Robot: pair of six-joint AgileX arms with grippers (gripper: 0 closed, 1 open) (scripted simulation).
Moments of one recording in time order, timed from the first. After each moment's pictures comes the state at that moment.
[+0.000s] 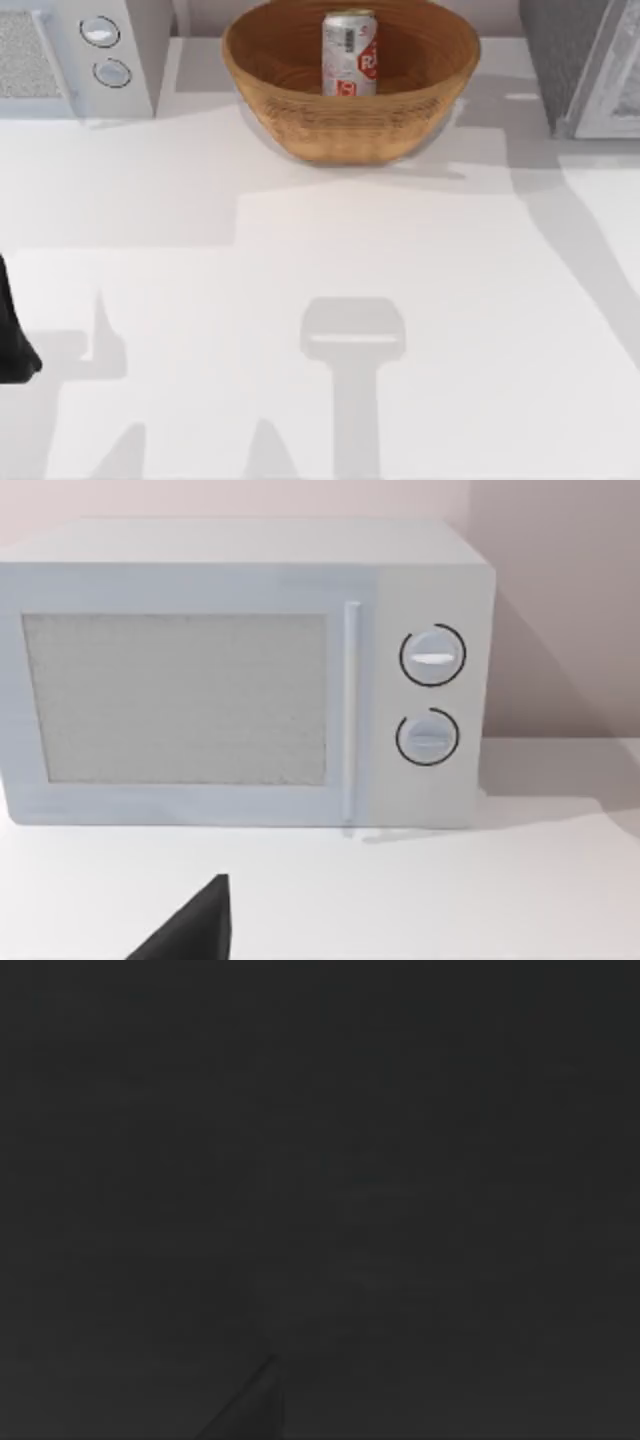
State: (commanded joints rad) left arm 0.00 0.00 0.00 0.00 0.00 0.00; right arm 0.34 1.40 1.82 -0.41 0.40 0.01
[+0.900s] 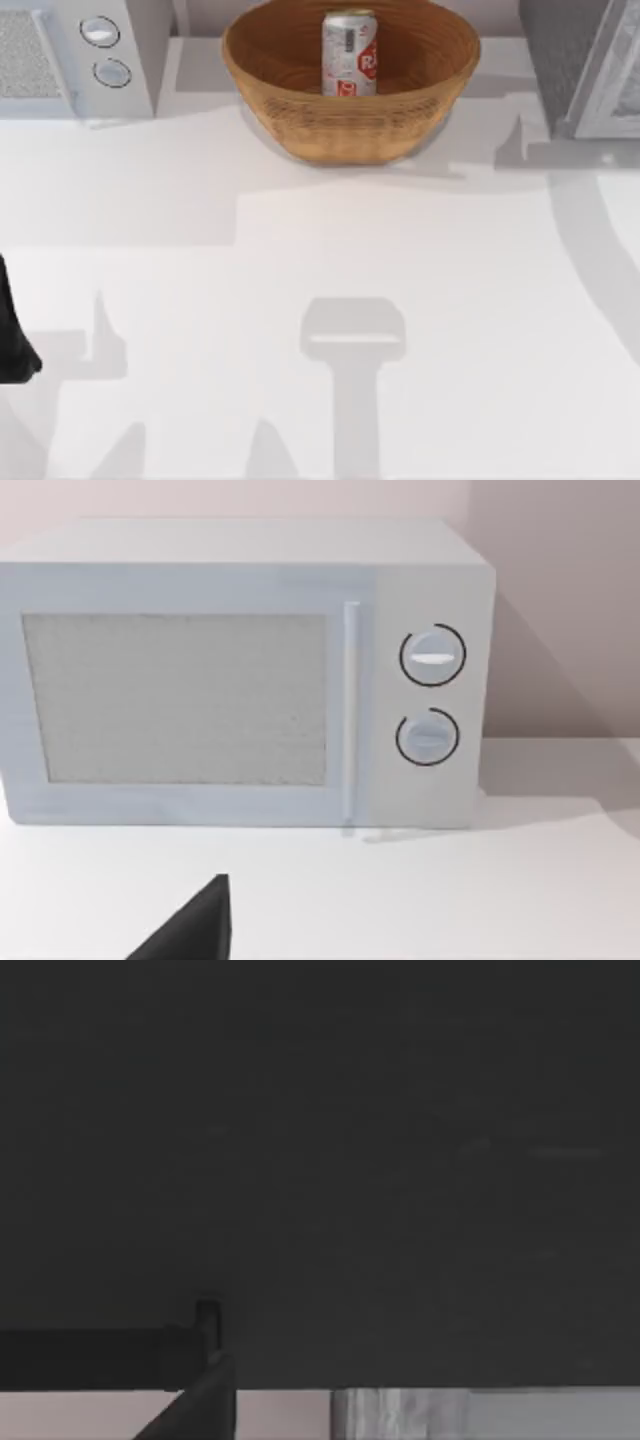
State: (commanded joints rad) left arm 0.00 0.00 0.00 0.00 0.00 0.00; right arm 0.27 1.08 1.42 -0.31 0.31 0.00
